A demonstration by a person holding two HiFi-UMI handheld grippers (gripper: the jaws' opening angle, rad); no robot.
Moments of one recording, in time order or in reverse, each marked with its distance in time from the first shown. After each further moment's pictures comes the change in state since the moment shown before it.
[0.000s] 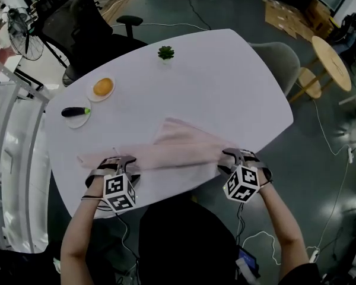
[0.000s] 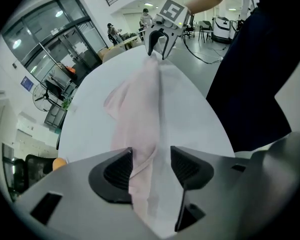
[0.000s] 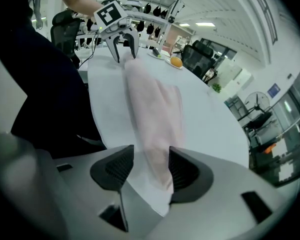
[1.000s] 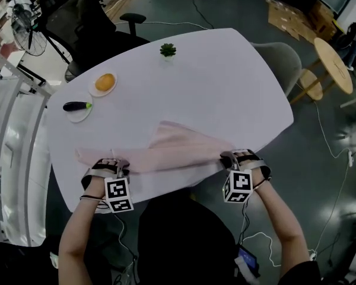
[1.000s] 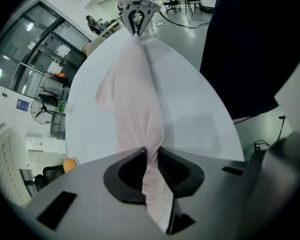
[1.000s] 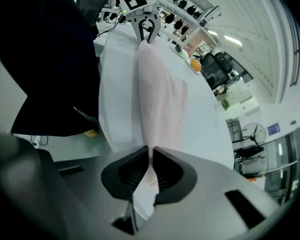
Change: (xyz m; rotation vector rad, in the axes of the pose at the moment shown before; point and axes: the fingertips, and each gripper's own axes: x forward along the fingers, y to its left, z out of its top) left arm 0.002 -0.019 -0.037 0.192 0.201 0.057; right arm 0.008 0.006 -0.014 -0.315 0.083 -0.094
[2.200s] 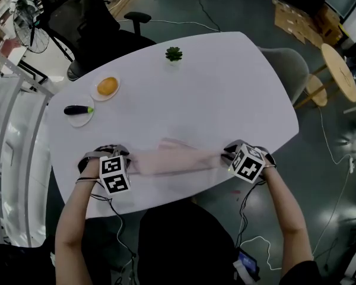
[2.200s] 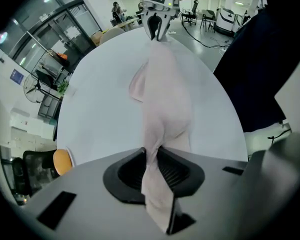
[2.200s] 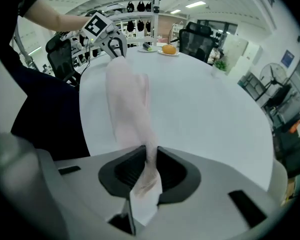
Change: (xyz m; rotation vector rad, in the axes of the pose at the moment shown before) left arm 0.013 0.069 -0.012 -0.176 -0.040 -0.140; right arm 0.025 -0.048 0.000 0.435 -0.060 0.358
